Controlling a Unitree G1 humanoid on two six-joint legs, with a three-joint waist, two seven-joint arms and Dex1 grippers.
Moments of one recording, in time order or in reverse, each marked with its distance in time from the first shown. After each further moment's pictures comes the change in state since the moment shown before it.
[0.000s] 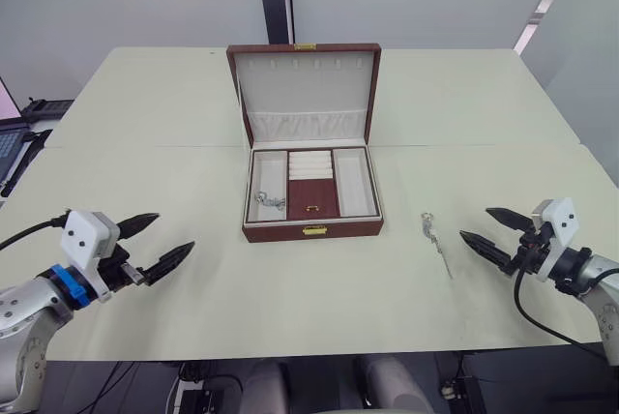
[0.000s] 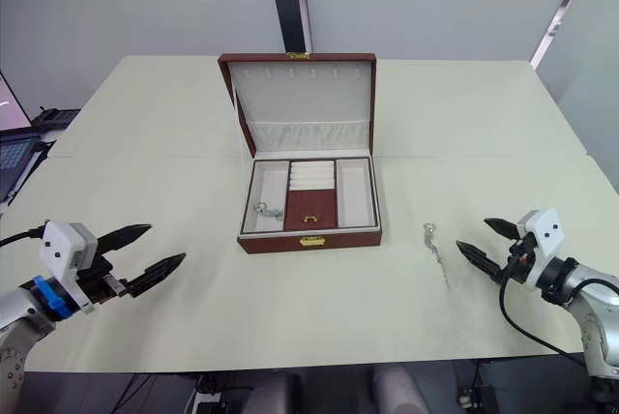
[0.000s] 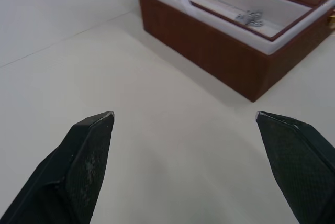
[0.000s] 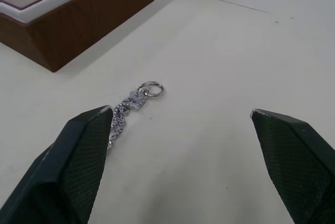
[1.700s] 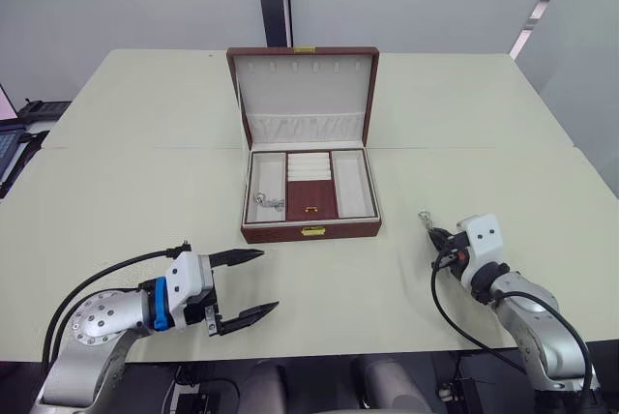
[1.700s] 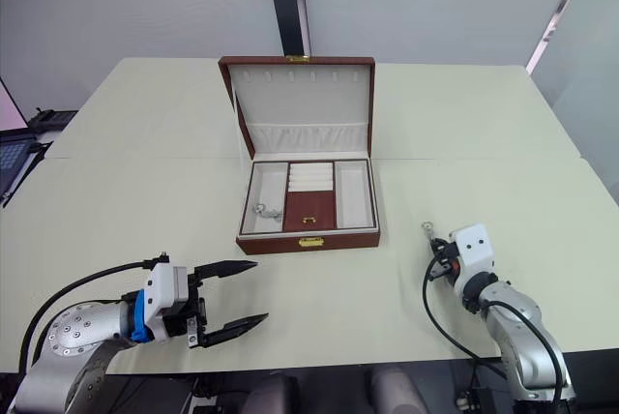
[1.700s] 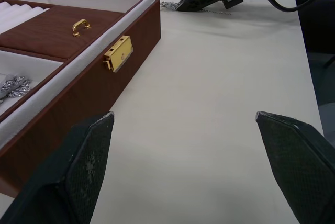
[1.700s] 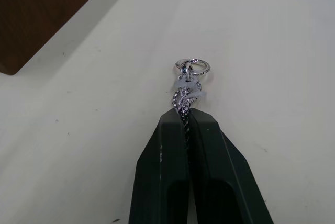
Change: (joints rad) left arm -0.002 -0.065 -0.311 -0.084 0.053 -0.206 -0.138; right arm 0.004 0.244 0.265 -0.130 -0.234 0.137 -0.456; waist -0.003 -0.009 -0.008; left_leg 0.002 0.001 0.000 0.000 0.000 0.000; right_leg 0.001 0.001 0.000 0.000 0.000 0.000
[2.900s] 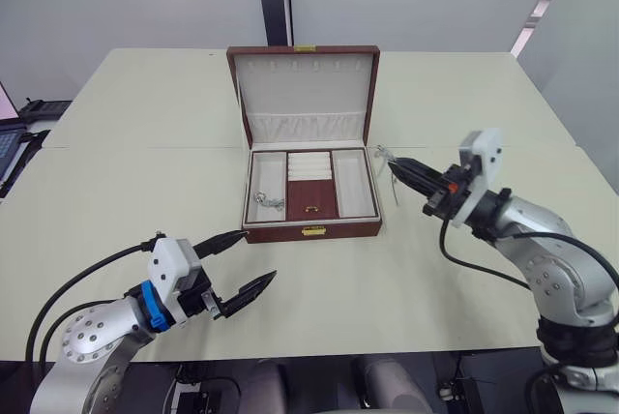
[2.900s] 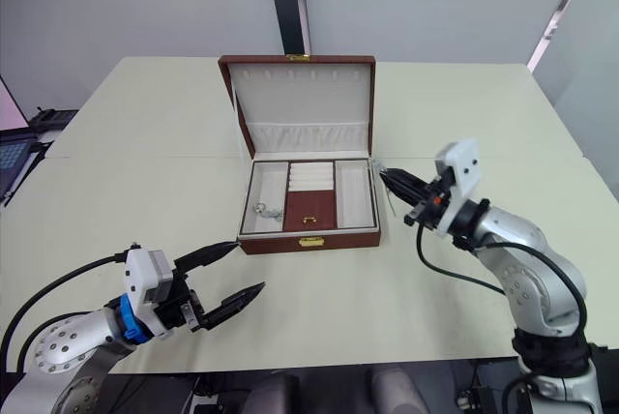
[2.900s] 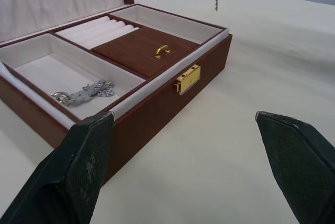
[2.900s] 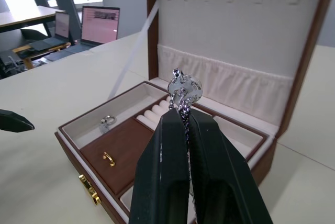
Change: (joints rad) left arm 0.132 -0.090 0.131 -0.226 -0.087 0.184 0.285; right arm -0.465 -0.073 -0.008 -0.106 0.414 0.221 0.191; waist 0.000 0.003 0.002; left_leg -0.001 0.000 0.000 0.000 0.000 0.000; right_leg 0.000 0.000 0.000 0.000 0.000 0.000
